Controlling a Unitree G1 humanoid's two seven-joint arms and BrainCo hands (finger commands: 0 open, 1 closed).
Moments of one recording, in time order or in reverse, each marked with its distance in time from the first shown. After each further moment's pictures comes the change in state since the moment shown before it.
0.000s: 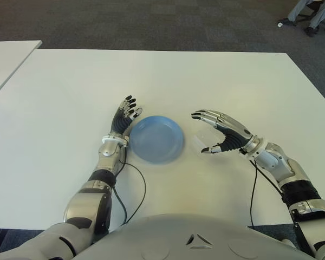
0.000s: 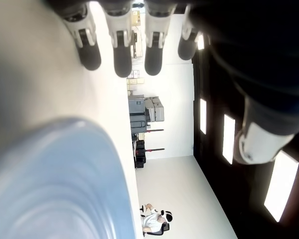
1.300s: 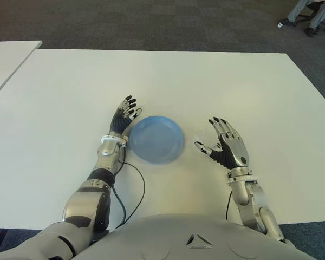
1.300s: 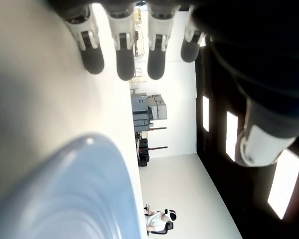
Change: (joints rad) left arm -0.010 -0.003 0.007 0.019 0.004 -0.002 0.014; right arm 0.549 0.412 0.009 -0.625 -0.428 0.898 -0.272
